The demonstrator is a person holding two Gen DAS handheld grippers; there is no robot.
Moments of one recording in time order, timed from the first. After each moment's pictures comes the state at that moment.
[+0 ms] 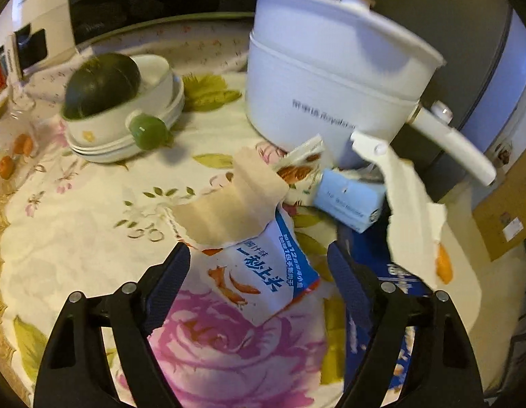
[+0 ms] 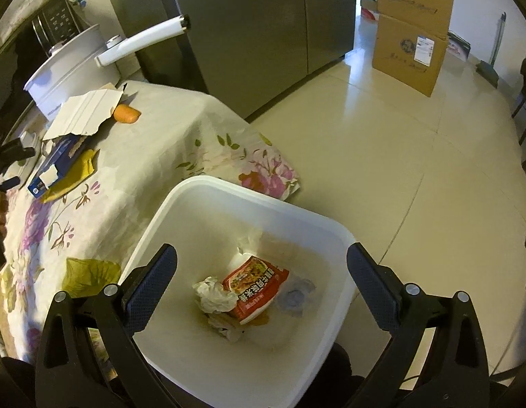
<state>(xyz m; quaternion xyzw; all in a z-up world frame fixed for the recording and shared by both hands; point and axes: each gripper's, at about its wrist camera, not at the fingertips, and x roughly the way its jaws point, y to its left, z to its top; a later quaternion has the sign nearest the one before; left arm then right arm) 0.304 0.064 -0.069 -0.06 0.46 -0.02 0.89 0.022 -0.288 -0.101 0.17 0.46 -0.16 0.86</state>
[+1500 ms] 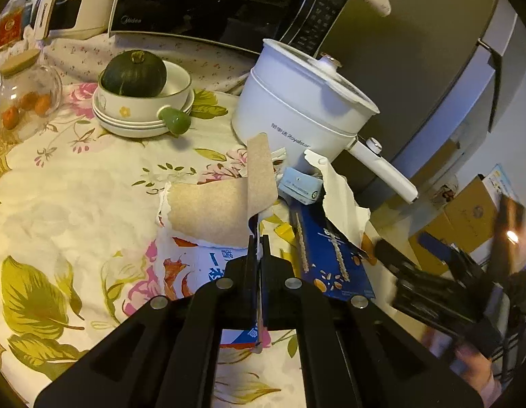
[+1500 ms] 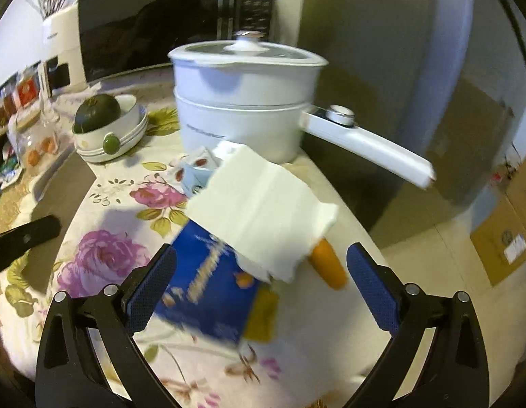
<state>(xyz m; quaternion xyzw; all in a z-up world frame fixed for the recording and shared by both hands) 0.204 0.110 -0.020 -0.18 0.40 -0.10 0.89 0.232 -0.099 -0.021 -0.08 0.37 0.05 0.92</state>
